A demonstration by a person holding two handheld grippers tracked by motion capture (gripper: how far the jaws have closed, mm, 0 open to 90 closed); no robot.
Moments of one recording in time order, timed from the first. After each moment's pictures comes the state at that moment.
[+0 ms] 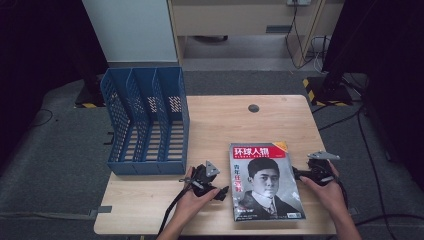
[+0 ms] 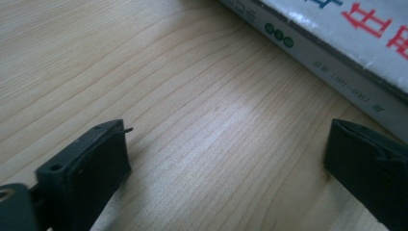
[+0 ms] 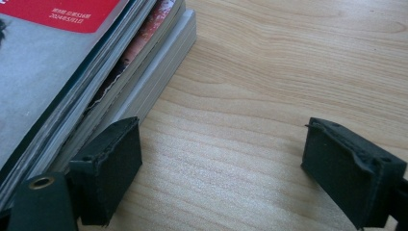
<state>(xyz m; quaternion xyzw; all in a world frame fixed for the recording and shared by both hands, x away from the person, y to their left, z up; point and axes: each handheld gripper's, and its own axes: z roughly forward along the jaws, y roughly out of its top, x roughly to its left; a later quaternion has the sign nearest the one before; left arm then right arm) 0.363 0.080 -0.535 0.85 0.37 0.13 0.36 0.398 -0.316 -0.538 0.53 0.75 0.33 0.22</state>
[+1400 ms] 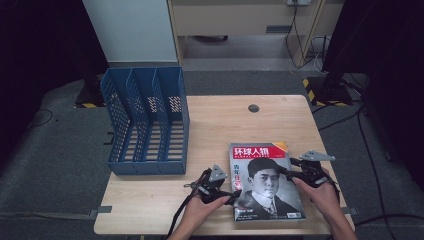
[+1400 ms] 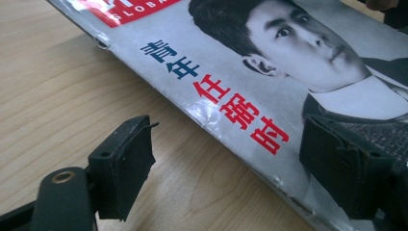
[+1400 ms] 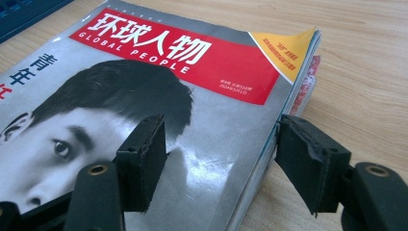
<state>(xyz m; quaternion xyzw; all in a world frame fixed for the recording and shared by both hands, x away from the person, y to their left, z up) 0.340 0.056 -0.516 0.83 0.34 0.06 0.44 0.382 -0.280 -0.511 0.45 0.77 0.43 0.17</state>
